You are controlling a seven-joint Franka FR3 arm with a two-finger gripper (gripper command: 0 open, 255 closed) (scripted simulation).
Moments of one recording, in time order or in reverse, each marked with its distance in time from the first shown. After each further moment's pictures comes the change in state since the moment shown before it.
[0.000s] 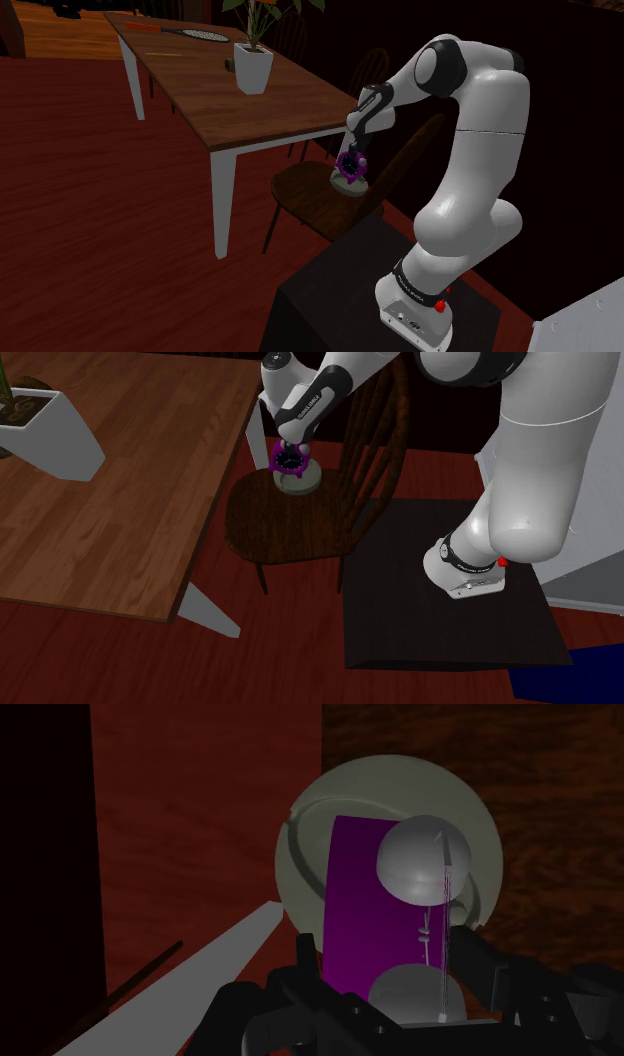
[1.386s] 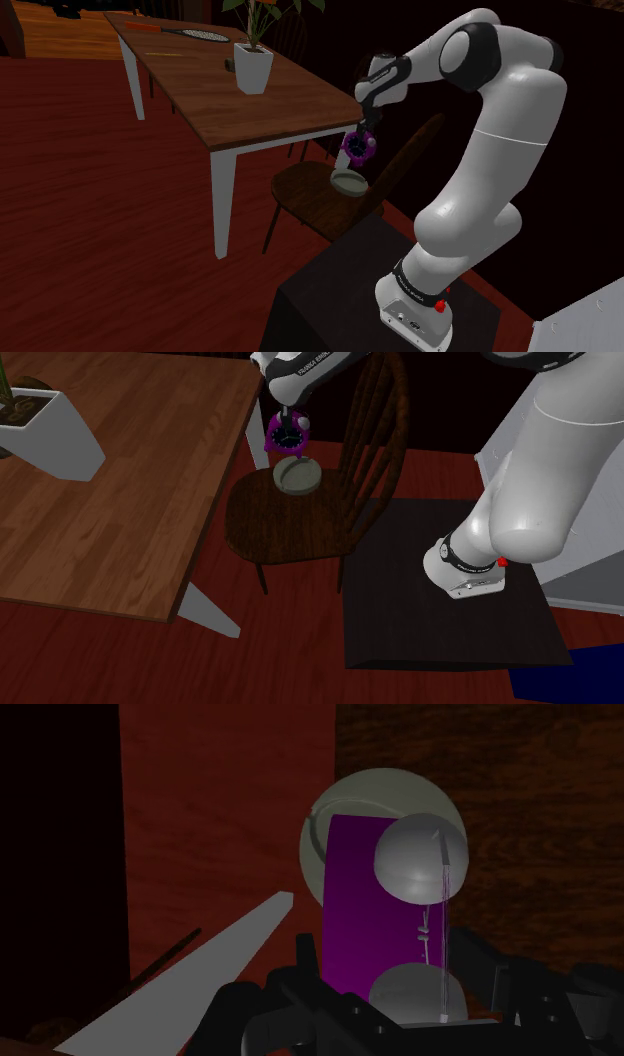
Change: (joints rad) arm 0.015 -0.191 -0.001 0.034 0.002 -0.221 -0.040
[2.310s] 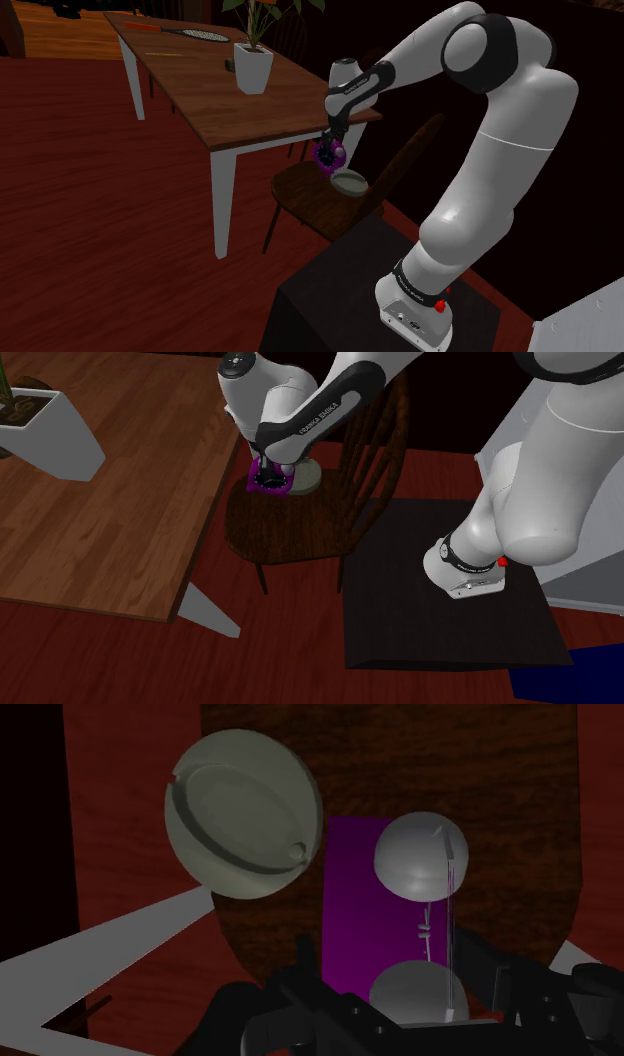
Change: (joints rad) arm 0.199 -0.065 0.085 -0.154 -0.097 0.012 0.355
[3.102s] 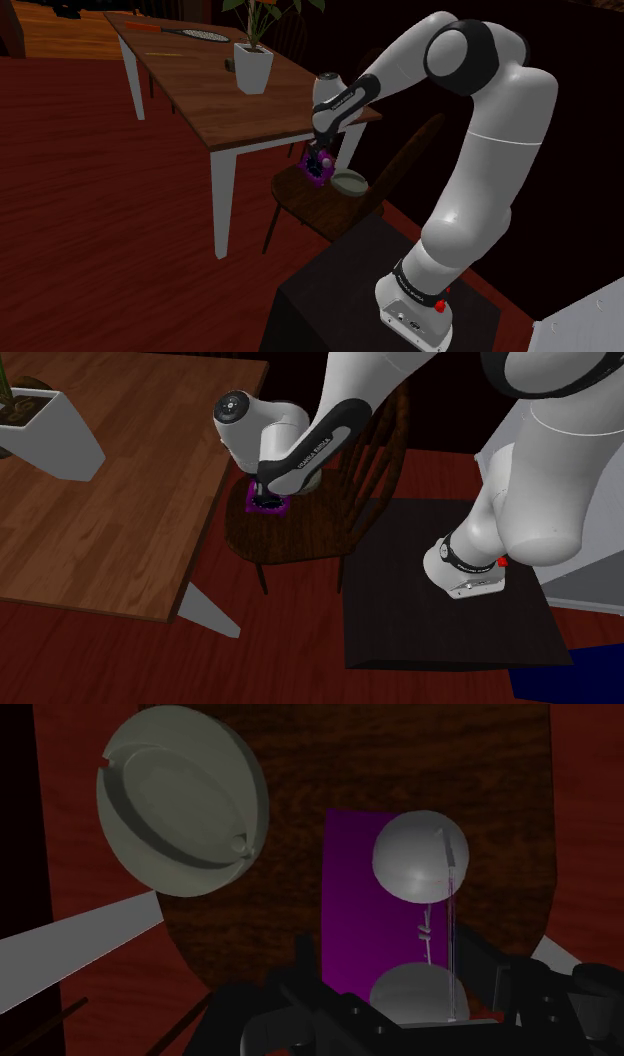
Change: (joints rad) arm 0.058 0.087 0.025 -0.018 -0.034 0.078 0.131
